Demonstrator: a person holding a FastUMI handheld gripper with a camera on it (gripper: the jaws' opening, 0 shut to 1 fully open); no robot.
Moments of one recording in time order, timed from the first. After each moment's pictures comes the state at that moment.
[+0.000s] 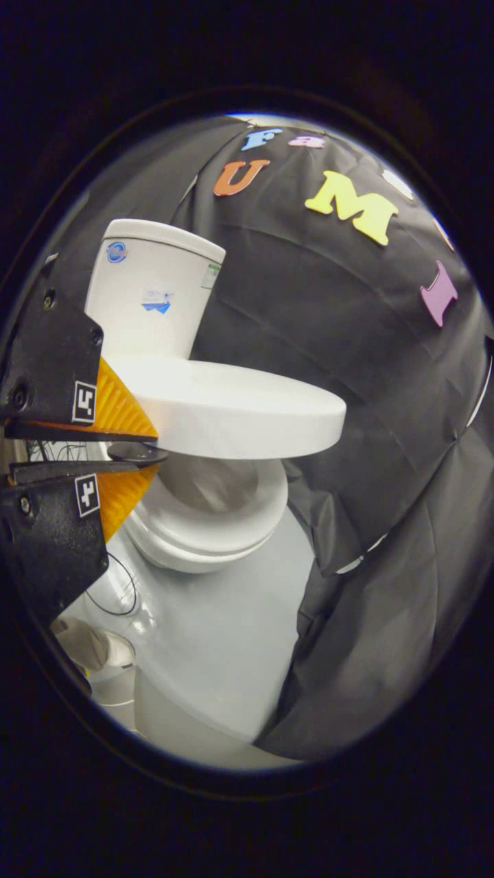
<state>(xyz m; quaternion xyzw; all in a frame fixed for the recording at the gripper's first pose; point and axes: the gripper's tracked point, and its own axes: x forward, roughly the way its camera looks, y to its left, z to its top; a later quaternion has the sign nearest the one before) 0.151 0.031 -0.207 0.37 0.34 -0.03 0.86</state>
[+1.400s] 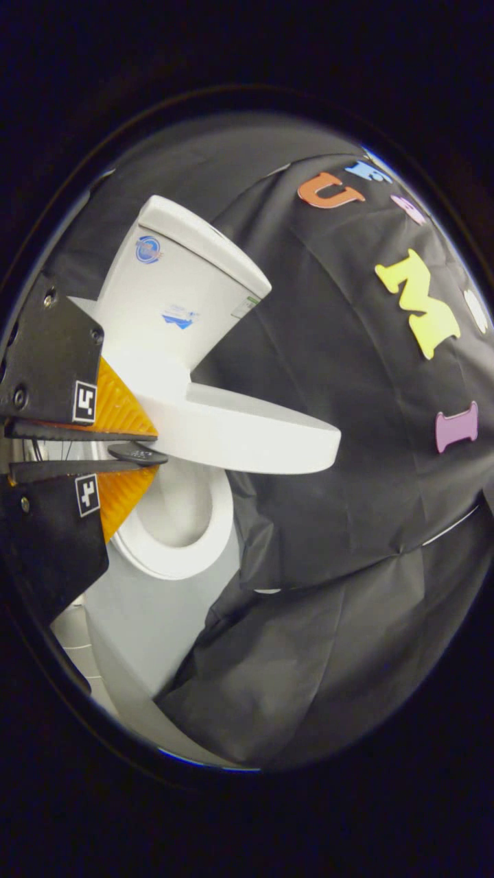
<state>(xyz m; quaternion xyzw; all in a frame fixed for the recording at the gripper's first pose) 0.146 0.124 -0.114 0.17 0.30 -0.04 0.94</state>
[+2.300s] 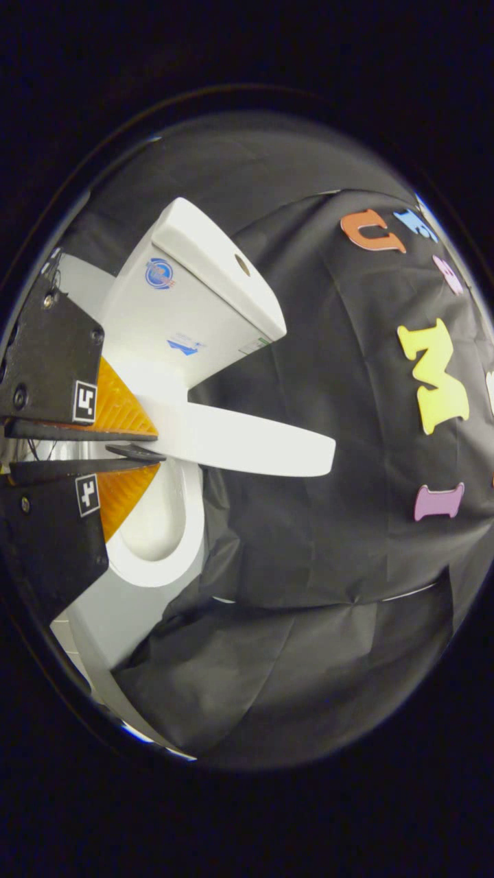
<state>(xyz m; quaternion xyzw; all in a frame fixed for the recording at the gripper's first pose) 0.153 0.195 -0.088 0.06 0.28 -0.02 0.96</state>
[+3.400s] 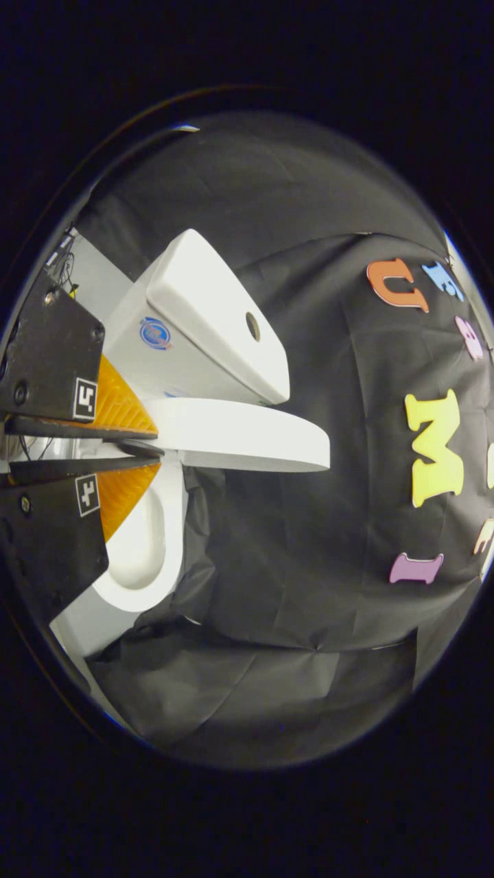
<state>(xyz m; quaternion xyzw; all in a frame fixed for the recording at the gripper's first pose) 0.161 0.300 -0.072 0.00 0.26 0.04 0.96</state>
